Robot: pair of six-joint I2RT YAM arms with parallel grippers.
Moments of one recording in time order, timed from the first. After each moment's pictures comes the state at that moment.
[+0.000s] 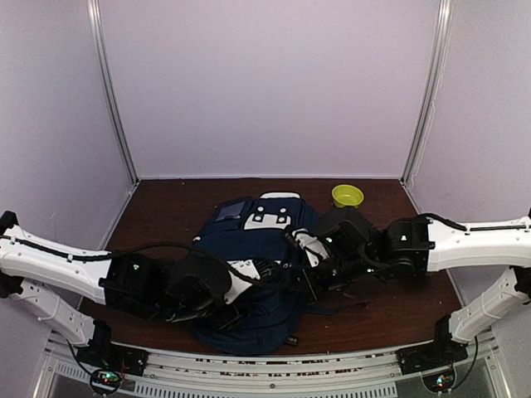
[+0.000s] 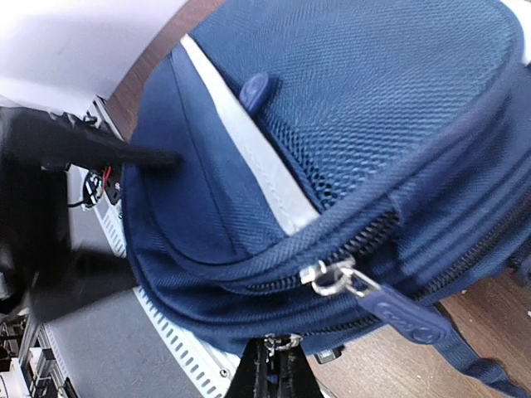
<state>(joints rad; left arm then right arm) -1.46 1.32 0.94 -0.38 -0.50 -0.07 1.19 1.36 1.06 -0.48 -0.06 0.60</state>
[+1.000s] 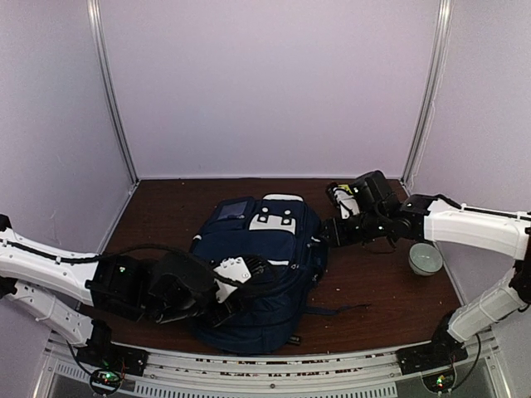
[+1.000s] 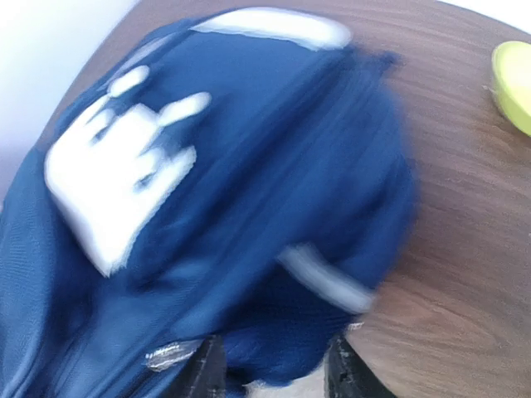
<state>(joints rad) -1.47 1.23 0.87 -0.27 -0.52 0.00 0.75 1.37 1.00 -0.37 -0.05 0.38</state>
